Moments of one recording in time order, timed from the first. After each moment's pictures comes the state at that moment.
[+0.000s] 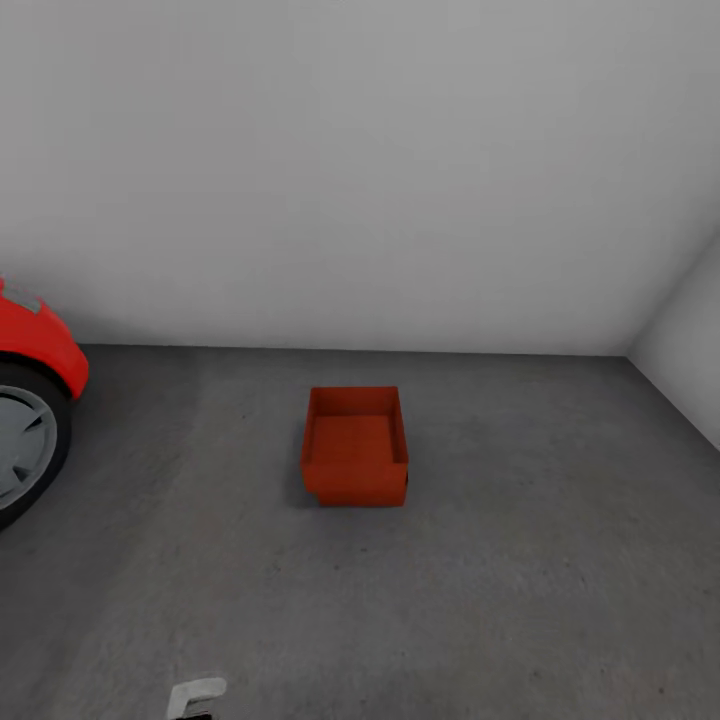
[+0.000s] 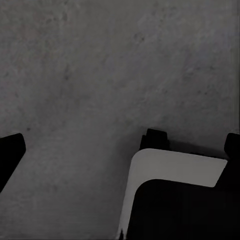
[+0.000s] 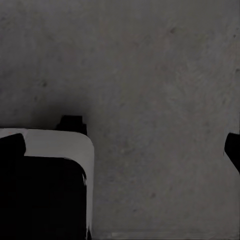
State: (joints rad) left arm -0.51 0.07 -0.18 0.00 0.31 0.01 0.13; right arm -0.41 -0.04 0.08 0.03 0.01 -0.14 -0.16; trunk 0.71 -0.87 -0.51
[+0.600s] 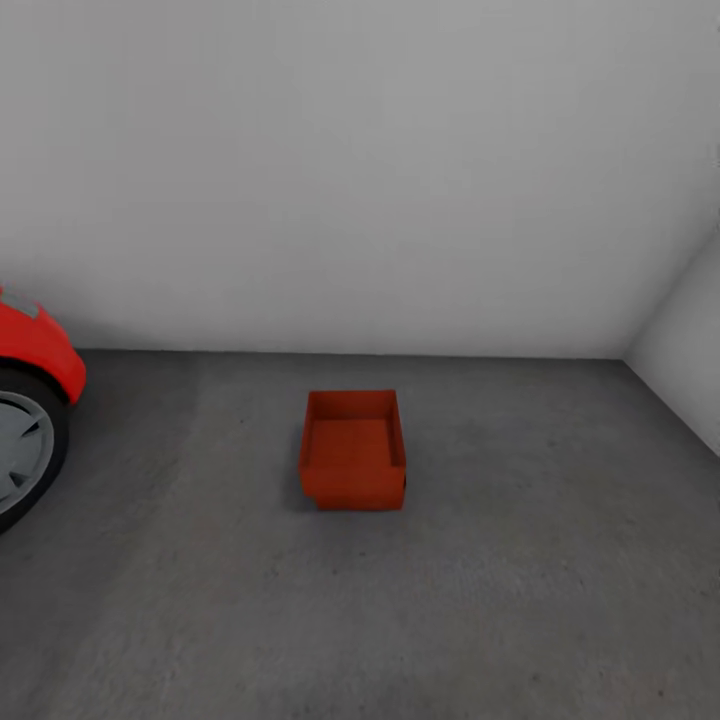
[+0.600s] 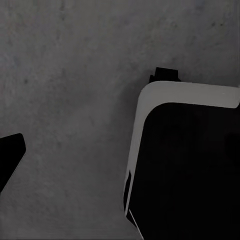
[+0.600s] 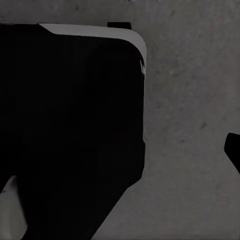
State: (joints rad) left arm -0.32 0.05 -0.19 0.00 0.30 -0.06 0.13; right arm -0.18 0.01 0.08 0.03 -0.08 -0.19 -0.06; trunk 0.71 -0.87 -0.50
